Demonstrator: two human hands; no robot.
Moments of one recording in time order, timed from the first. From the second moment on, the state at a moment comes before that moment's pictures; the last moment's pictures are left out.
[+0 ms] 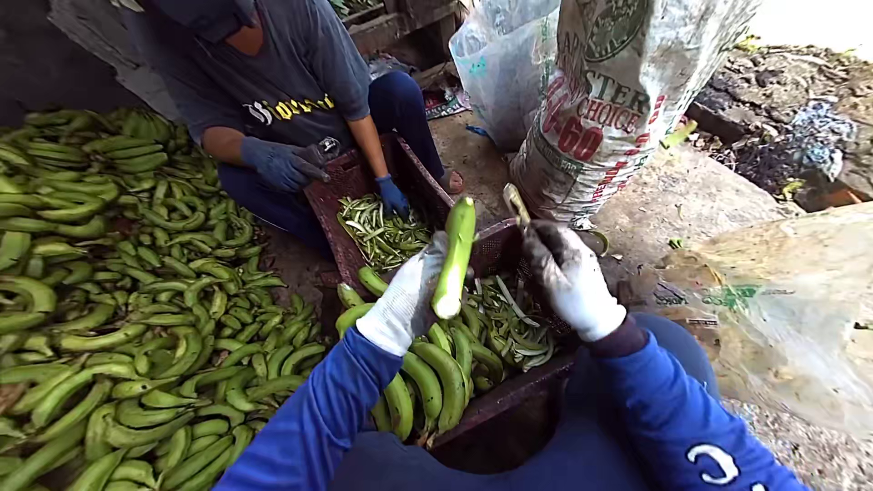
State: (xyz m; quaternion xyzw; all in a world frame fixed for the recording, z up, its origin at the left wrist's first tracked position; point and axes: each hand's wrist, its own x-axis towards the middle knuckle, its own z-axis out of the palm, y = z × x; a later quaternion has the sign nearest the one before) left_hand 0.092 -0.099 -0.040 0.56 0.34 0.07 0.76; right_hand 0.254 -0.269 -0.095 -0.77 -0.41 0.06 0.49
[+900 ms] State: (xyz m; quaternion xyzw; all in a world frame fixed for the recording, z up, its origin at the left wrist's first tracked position) left_hand 0.087 -0.094 -0.042 0.60 0.30 0.23 0.70; right_hand 0.194 -0.265 -0.102 -0.66 -0.52 0.20 0.50
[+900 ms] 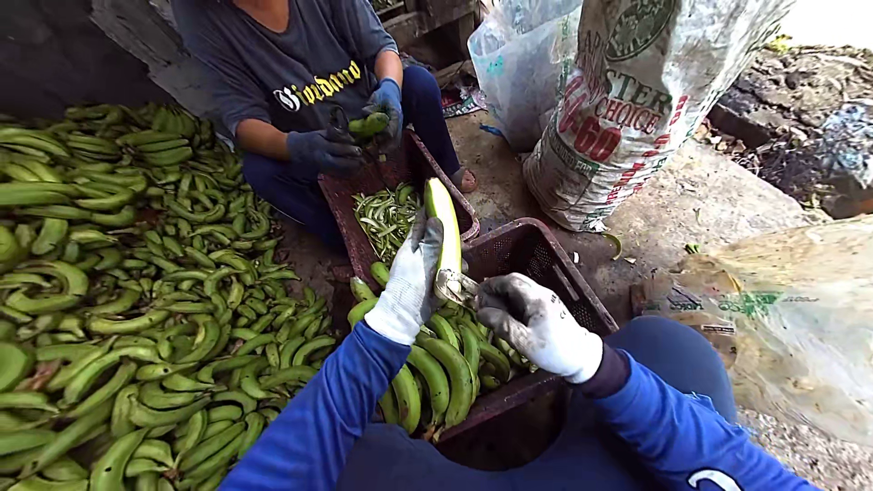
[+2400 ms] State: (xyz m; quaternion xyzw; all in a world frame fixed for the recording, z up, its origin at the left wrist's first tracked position) left_hand 0.079 -0.081 -0.036 0.33 0.25 0.28 0.86; right_hand 0.204 -0.249 -0.119 -0.72 -0.48 0.04 0.50
